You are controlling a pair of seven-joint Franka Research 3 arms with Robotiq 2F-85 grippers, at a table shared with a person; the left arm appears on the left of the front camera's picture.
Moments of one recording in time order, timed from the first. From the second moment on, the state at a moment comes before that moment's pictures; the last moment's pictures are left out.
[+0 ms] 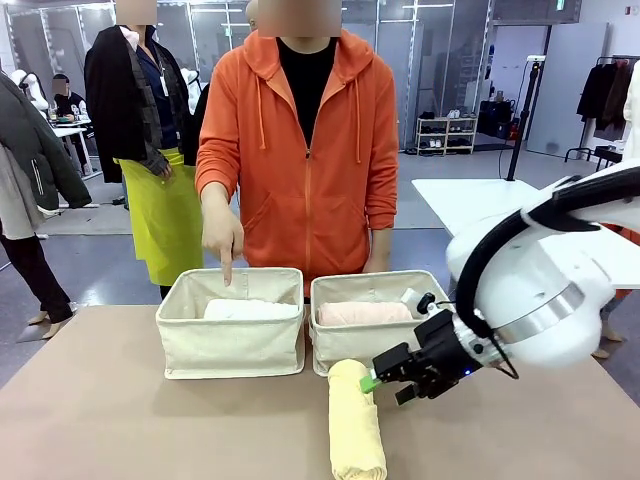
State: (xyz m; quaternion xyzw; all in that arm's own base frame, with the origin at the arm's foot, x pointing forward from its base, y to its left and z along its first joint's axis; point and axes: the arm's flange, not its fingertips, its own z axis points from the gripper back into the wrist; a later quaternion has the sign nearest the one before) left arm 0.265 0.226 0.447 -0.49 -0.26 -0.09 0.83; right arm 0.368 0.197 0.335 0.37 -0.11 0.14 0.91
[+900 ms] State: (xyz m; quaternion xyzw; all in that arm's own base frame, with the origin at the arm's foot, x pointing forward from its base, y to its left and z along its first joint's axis) left arm 0.265 0.226 0.447 -0.49 -0.26 -0.09 0.83; right arm 0.366 0.261 0.300 0.35 -0.08 0.17 0.92
